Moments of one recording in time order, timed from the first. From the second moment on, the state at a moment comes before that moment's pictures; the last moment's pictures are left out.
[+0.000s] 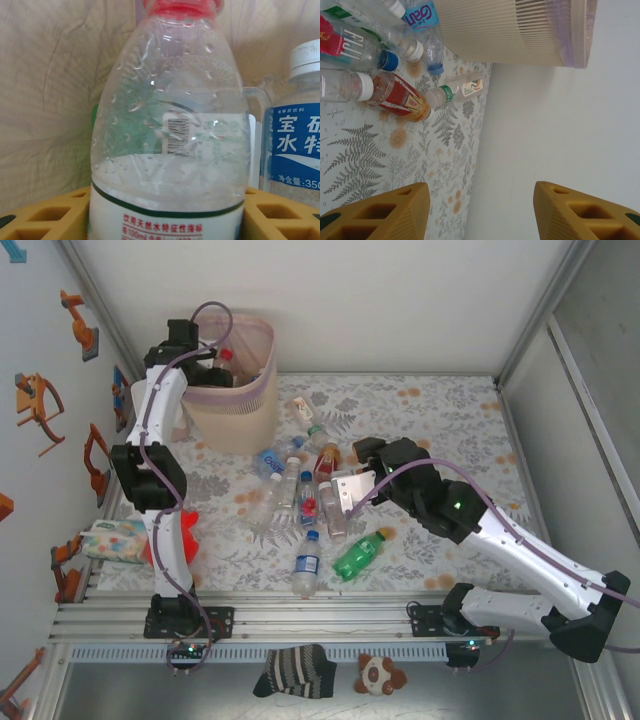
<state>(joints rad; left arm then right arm) -0.10 2.22 2.28 -1.04 0.09 0.05 0.90 1.07 1.11 -0.55 0.26 -1.30</state>
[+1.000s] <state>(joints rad) -0.10 1.99 2.26 -1.03 0.25 -0.01 0.90 1.21 1.16 -0.49 0.38 -0.28</state>
